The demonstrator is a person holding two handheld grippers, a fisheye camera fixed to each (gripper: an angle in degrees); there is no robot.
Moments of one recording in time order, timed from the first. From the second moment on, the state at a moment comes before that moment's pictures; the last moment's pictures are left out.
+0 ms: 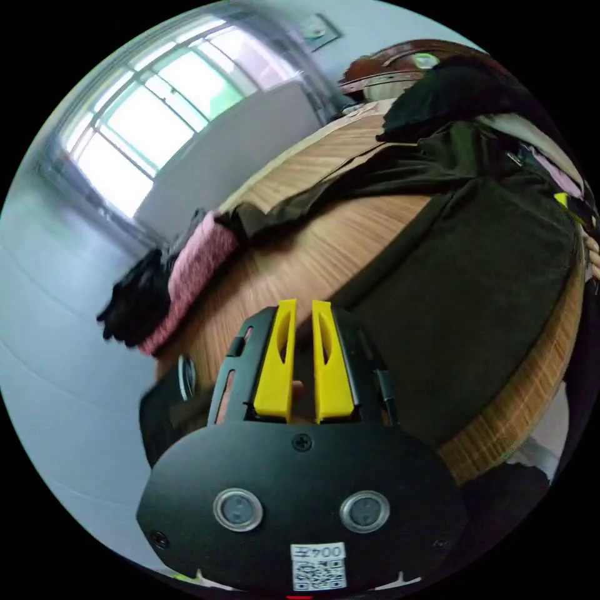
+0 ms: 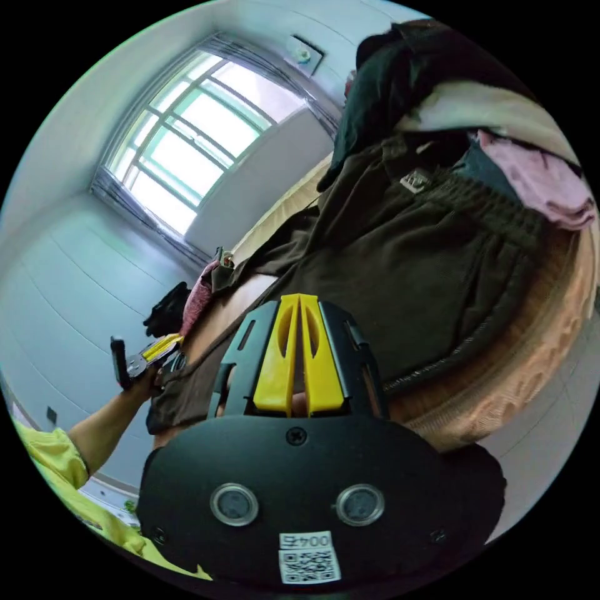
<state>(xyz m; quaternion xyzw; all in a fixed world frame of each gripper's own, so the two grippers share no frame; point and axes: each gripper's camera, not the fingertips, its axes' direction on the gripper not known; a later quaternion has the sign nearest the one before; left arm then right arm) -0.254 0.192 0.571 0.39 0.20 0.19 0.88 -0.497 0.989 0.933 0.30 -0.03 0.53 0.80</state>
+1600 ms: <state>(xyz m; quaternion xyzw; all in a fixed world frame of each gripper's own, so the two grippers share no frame) -0.254 0.434 0.579 0.58 -0.06 0.22 0.78 -0.483 1.075 0.955 0.32 -0.18 0.55 0.75</state>
